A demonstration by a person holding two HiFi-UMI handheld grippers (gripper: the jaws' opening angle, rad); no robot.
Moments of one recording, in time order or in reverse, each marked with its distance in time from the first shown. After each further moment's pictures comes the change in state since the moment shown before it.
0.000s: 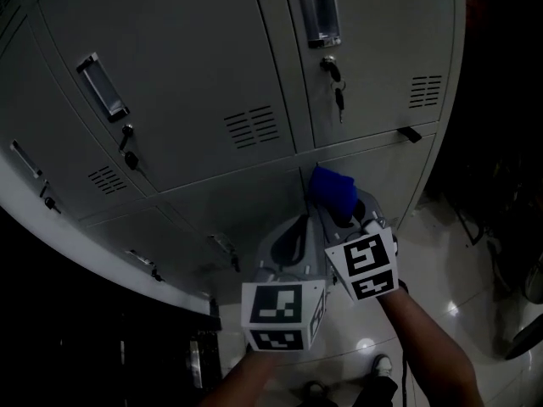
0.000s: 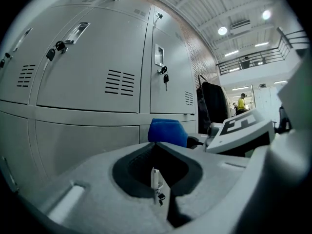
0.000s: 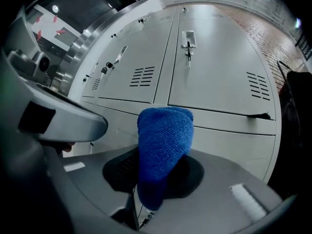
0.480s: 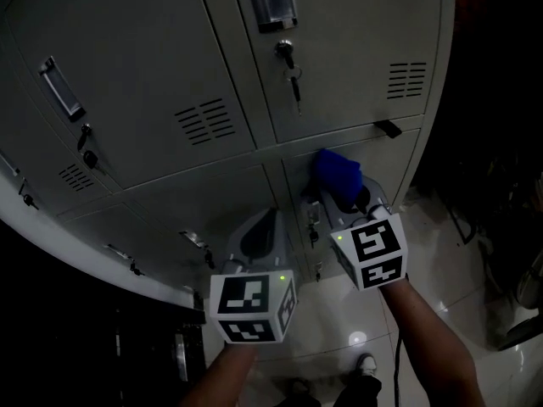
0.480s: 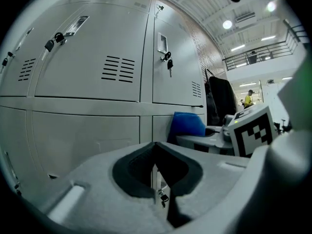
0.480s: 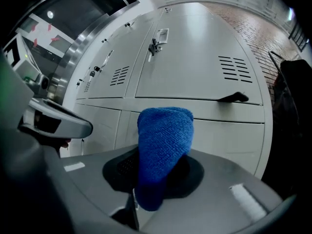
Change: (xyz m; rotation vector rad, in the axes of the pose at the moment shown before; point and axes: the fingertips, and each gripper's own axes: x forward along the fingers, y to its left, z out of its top) left arm 0.032 0.003 -0.018 -0.001 0.030 0.081; right arm -0.006 -0.067 -0.022 0.059 -0.025 -0.010
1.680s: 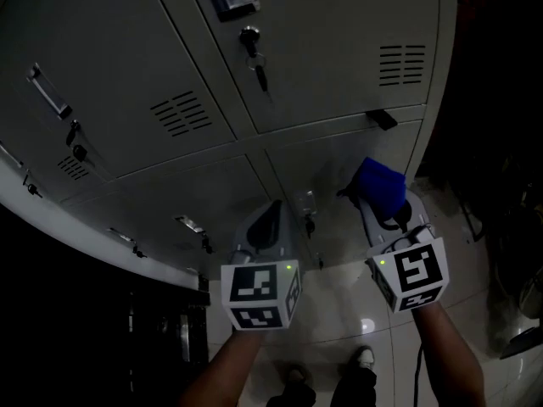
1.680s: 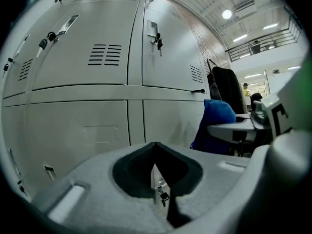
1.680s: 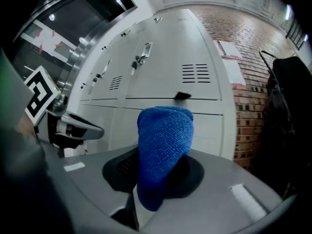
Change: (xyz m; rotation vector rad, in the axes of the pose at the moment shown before) left arm 0.030 -0.021 -0.029 0.034 0.043 0.083; right arm -0.061 -0.054 -0.025 0.012 -0.040 0.012
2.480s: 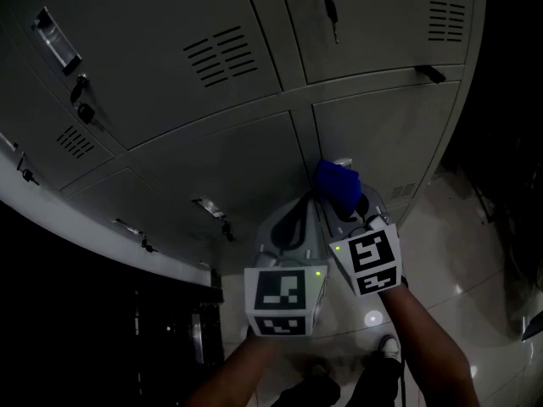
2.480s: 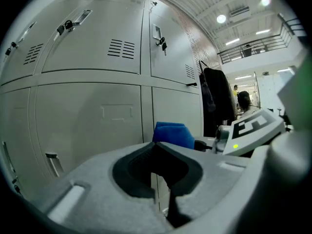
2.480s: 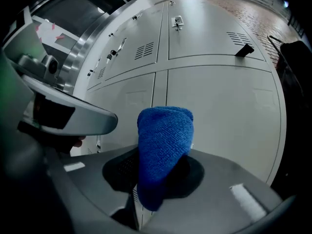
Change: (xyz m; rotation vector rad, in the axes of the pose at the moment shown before) left arm -0.029 0.028 -0.048 0.042 -0.011 -0.101; right arm 0.074 0.138 -0.069 0.046 0.072 0.058
